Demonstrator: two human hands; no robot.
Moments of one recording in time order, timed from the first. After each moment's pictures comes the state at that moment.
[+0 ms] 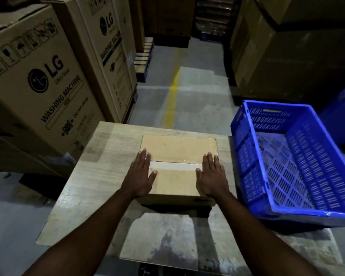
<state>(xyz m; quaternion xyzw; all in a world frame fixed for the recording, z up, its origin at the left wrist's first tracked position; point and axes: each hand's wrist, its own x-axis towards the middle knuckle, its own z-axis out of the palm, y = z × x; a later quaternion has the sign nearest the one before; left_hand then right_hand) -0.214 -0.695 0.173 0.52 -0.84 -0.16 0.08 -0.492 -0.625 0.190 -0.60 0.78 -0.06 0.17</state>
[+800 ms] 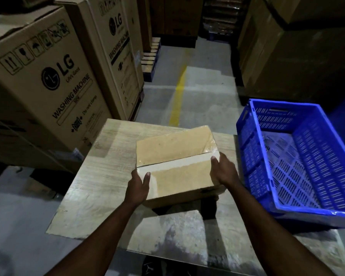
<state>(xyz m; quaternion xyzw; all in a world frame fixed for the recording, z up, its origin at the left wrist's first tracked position) -0.210 -0.641 0.182 0.70 -0.56 -0.37 0.23 -0.506 -0.625 0.237 -0.46 0.80 -0.24 0.32</state>
